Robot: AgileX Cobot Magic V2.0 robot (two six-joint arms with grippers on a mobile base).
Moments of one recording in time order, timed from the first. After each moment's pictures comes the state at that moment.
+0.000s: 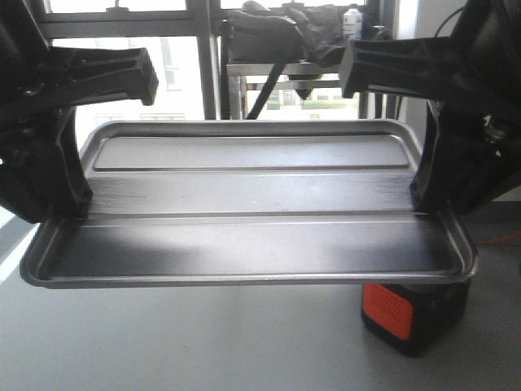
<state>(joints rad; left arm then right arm) -0.89 1.29 -0.89 0.32 0.80 -1.00 0.77 1.25 -0.84 -0.32 0.76 1.03</state>
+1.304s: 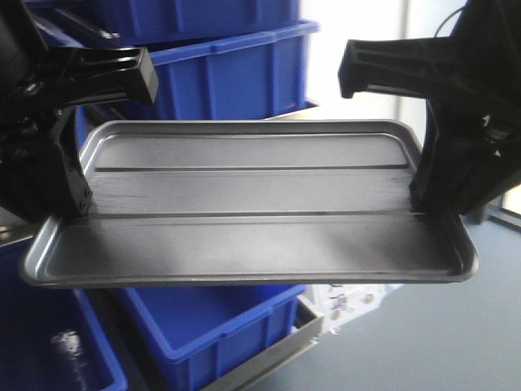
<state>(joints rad) -0.89 1.29 -0.89 0.32 0.80 -1.00 0.77 1.25 -0.84 -0.32 0.76 1.03</state>
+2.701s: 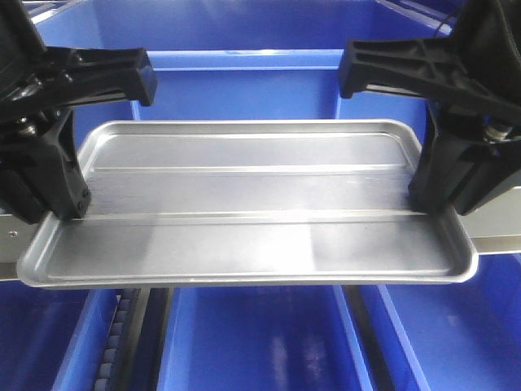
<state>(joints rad) -0.89 1.29 -0.89 0.32 0.81 -1.00 0.77 1.25 -0.84 -0.32 0.76 1.03</state>
